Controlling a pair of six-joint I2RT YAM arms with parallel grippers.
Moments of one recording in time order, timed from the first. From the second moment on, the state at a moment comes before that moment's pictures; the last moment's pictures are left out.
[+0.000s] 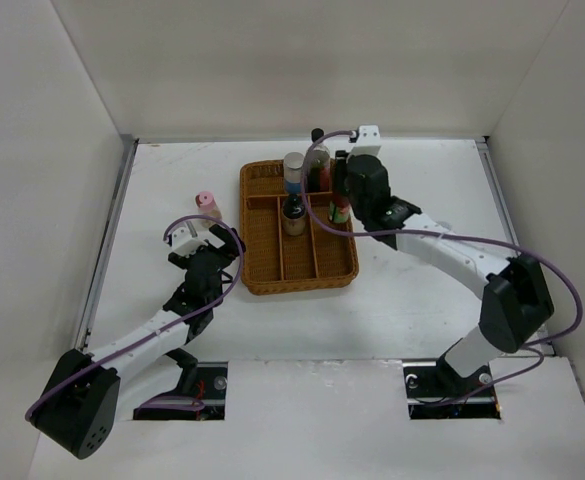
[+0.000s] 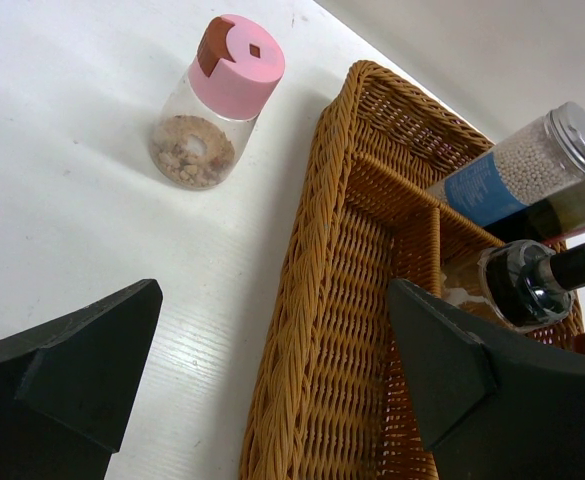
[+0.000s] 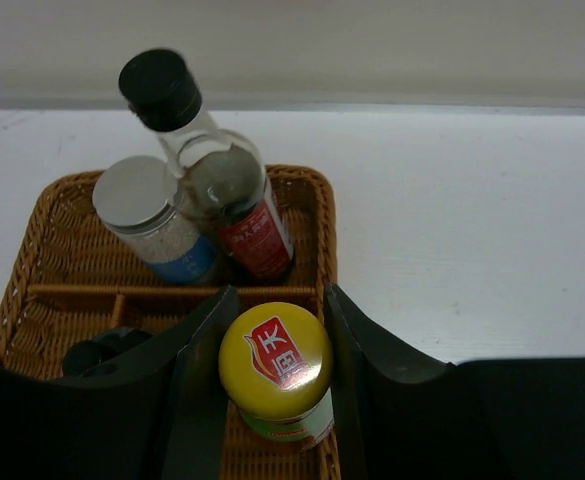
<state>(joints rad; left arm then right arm) -0.51 0.96 0.25 0.48 -0.67 -0.70 0.64 1.55 1.22 0.10 0.54 0.19</state>
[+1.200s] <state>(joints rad) -0.52 0.93 0.25 0.48 -0.67 -0.70 0.38 1.12 0.81 0.15 0.74 0.36</state>
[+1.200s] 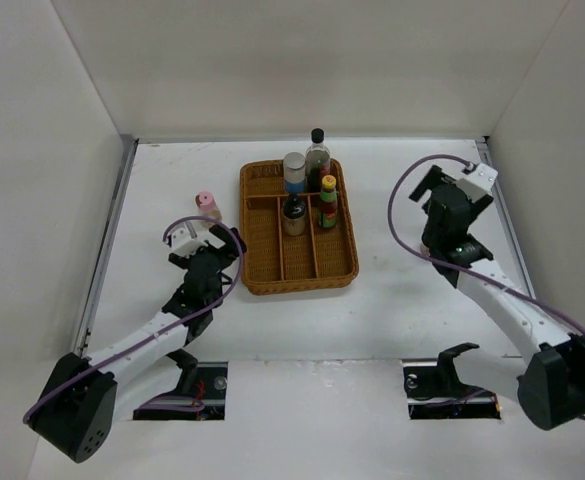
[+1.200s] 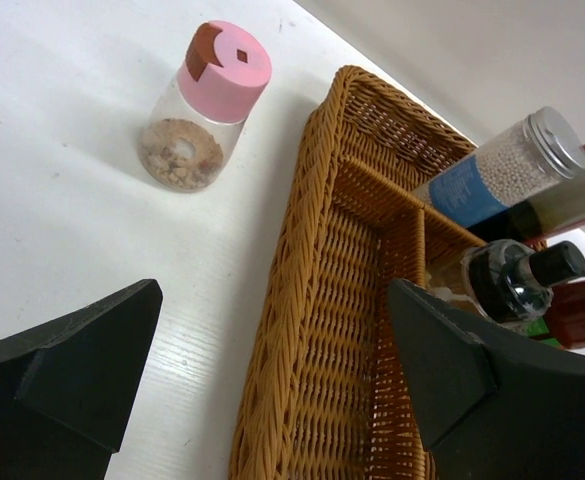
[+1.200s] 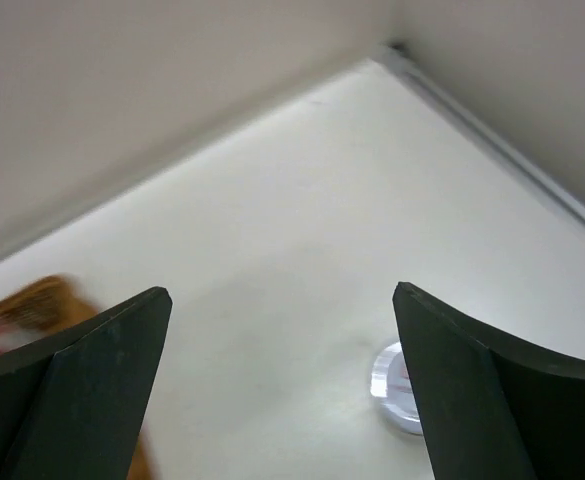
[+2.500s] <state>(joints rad) -0.54 0.93 0.25 0.48 -0.67 -0.72 0.22 1.27 0.65 -0.04 0.74 0.57</state>
